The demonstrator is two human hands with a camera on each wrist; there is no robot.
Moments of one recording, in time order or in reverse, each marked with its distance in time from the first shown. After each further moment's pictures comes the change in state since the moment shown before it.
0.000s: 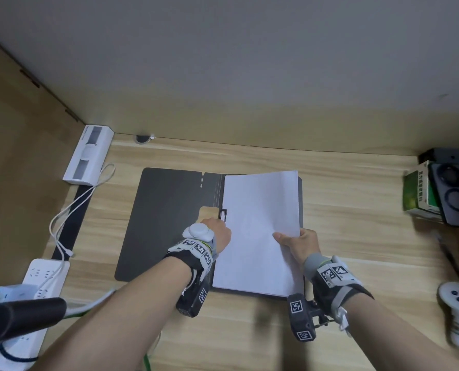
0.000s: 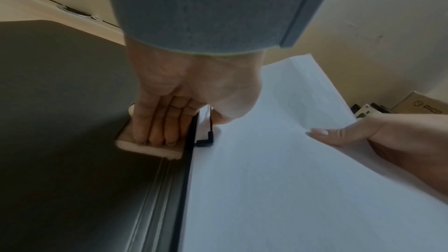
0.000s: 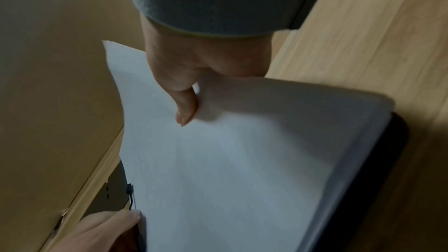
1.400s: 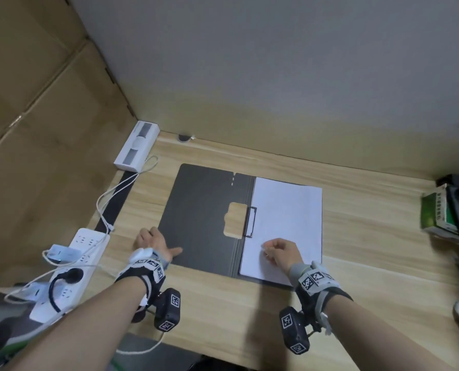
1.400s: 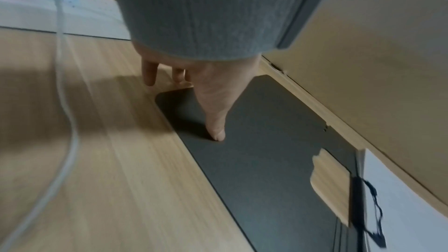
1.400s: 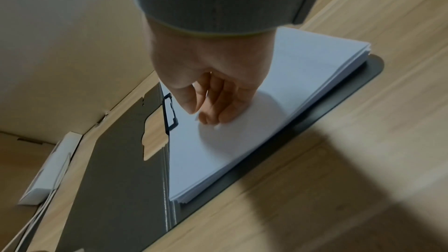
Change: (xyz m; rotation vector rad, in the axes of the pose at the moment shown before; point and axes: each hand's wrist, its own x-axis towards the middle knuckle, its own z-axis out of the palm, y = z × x) left_hand -0.059 -0.213 0.027 -0.052 0.402 -0.402; right_hand -0.039 0.038 0.079 -0.252 -0.197 -0.065
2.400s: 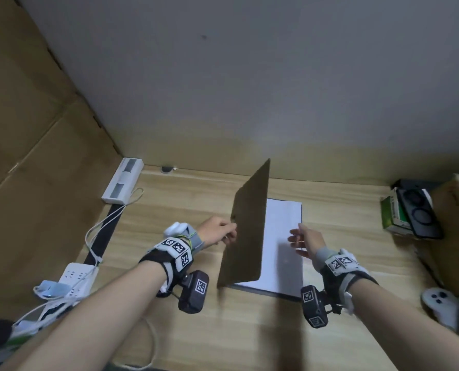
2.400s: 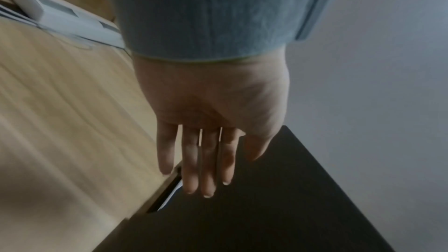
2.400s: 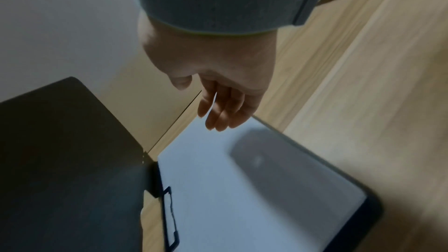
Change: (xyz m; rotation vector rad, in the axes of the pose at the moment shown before) left_hand -0.066 0.164 -0.105 -0.641 -0.568 0.584; right_hand -0.015 -0.055 -0.112 0.271 0.168 0.040
